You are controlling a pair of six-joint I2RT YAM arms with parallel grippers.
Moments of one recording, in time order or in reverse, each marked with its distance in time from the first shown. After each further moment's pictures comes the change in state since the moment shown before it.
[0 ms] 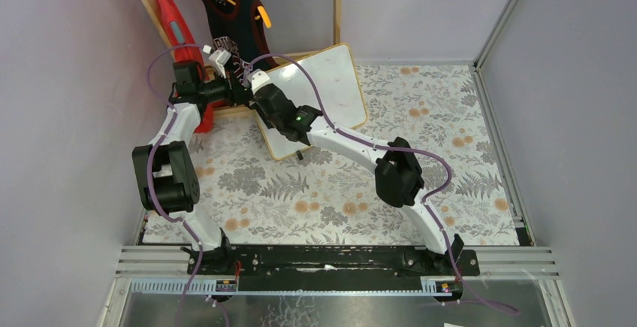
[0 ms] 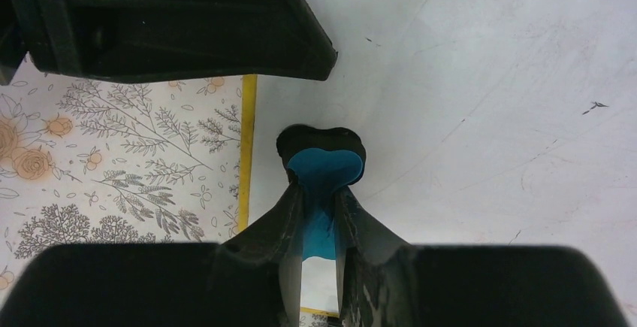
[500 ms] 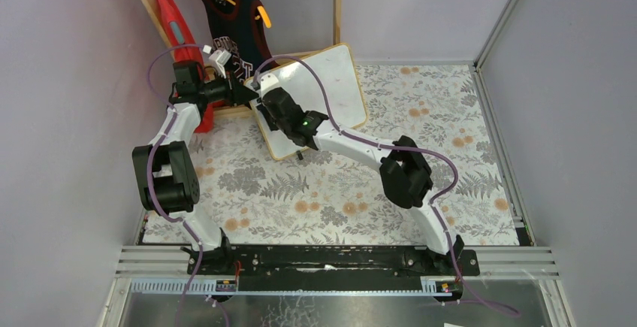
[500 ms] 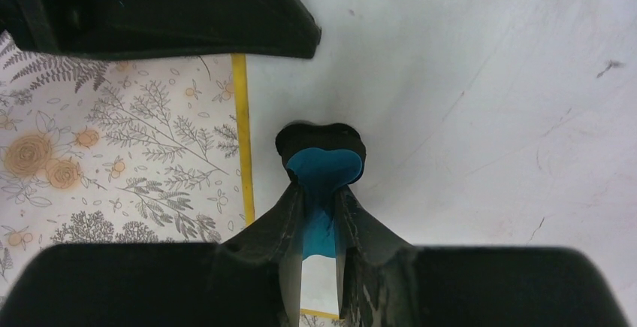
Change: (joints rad) left arm 0.000 0.000 0.000 -0.001 0.000 0.000; right arm -0.012 -0.069 -0.168 0.146 -0.039 0.066
